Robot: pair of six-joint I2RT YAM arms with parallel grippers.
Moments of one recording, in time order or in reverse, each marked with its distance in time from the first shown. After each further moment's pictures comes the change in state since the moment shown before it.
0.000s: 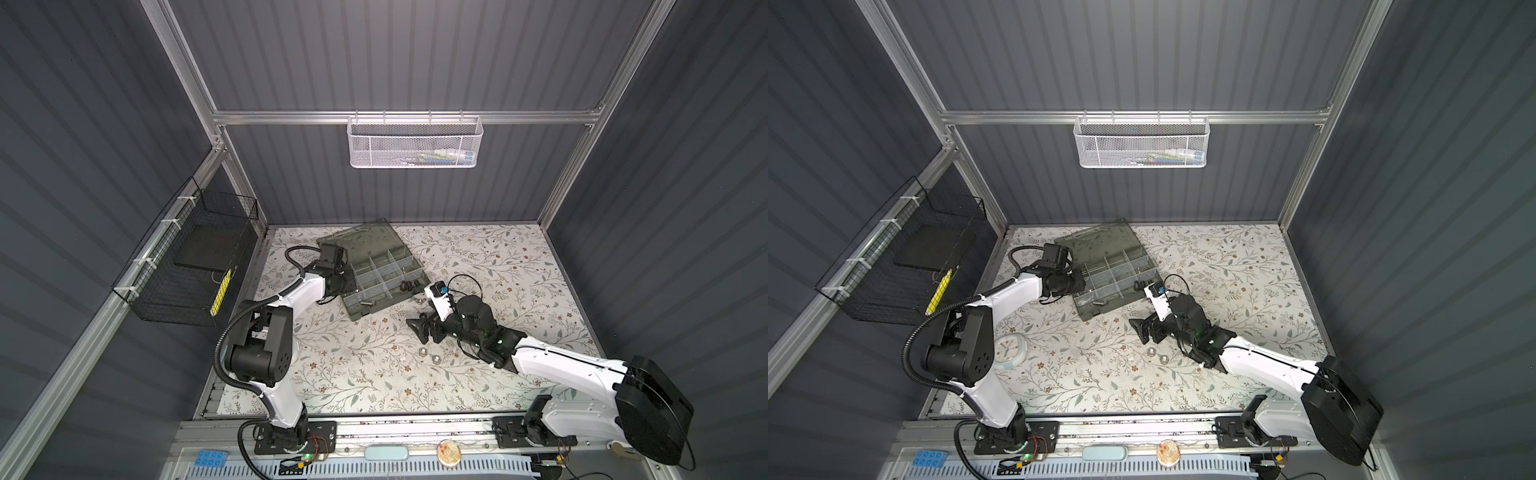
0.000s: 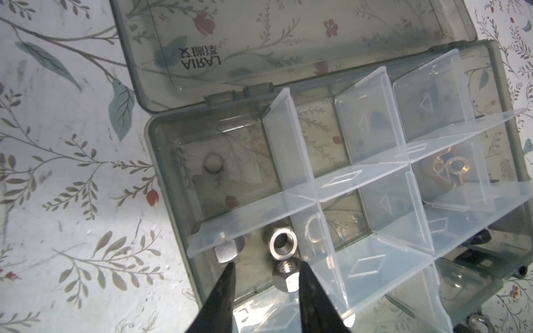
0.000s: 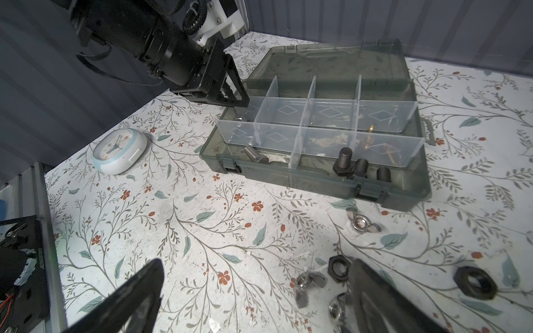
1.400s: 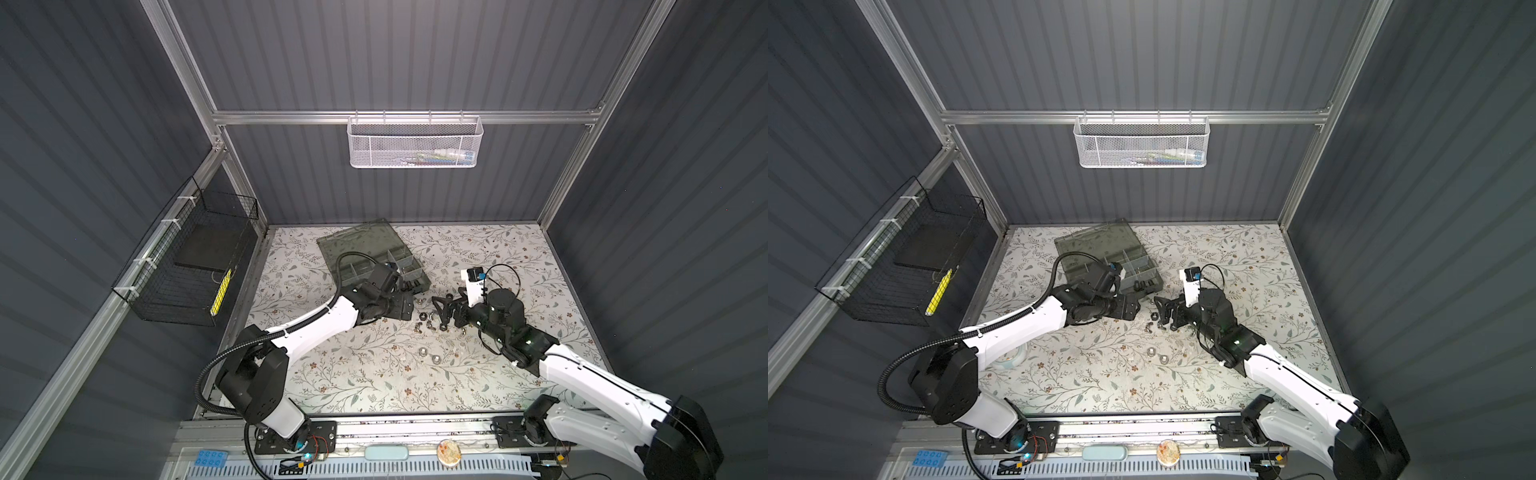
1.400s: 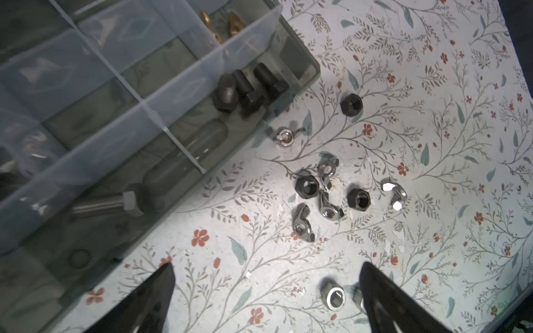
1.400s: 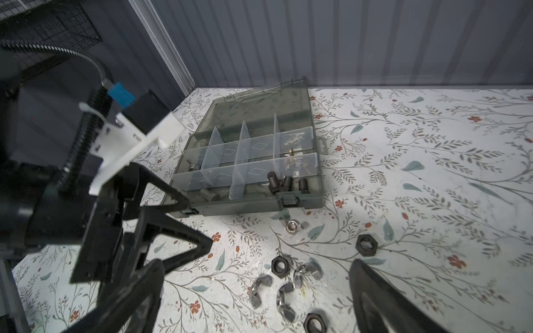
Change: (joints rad) left arm -0.493 -0.172 -0.056 -0.061 -0.047 -0.029; right arm -0.160 -0.255 -0.006 -0.168 0.098 0.134
